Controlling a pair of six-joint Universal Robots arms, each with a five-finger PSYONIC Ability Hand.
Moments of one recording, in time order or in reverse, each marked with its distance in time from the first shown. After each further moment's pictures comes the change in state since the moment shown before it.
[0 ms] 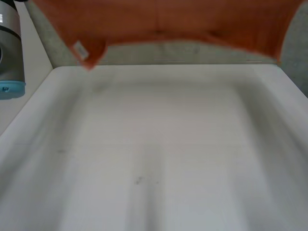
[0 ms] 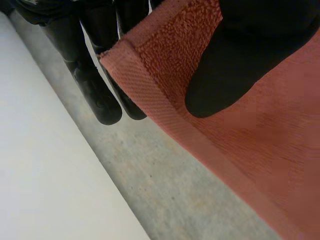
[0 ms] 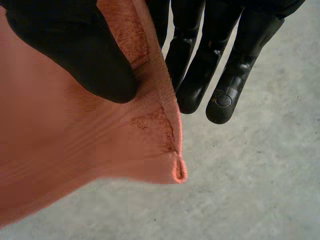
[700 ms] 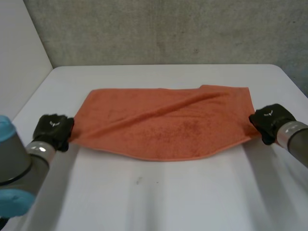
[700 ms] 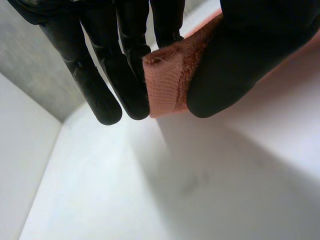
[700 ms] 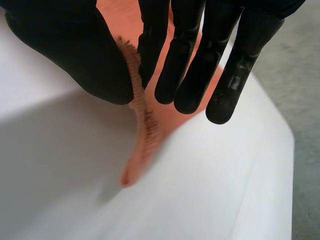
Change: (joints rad) left arm 0.080 -0.060 -0.735 -0.121 0.111 0.044; right arm -0.004 0.243 0.423 0.274 -0.049 -0.145; left_hand 0.000 0.000 0.000 0.000 0.000; right_hand 0.000 0.000 0.001 0.000 0.001
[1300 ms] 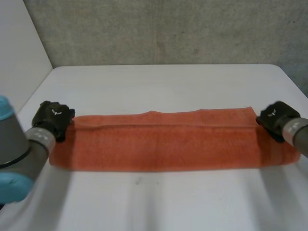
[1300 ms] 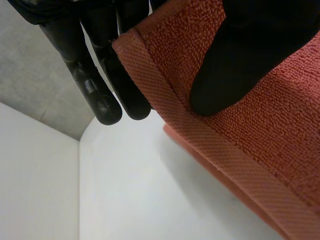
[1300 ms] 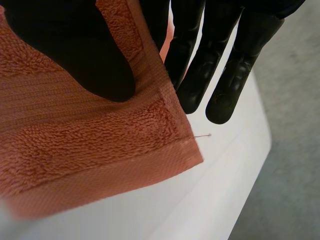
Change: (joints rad) left arm -0.040 0.023 0.143 -0.164 -0.036 0.214; right arm -0.045 0.059 -0.079 0.040 -0.008 -0.327; left_hand 0.000 0.000 0.000 0.000 0.000; right_hand 0.000 0.000 0.000 0.000 0.000
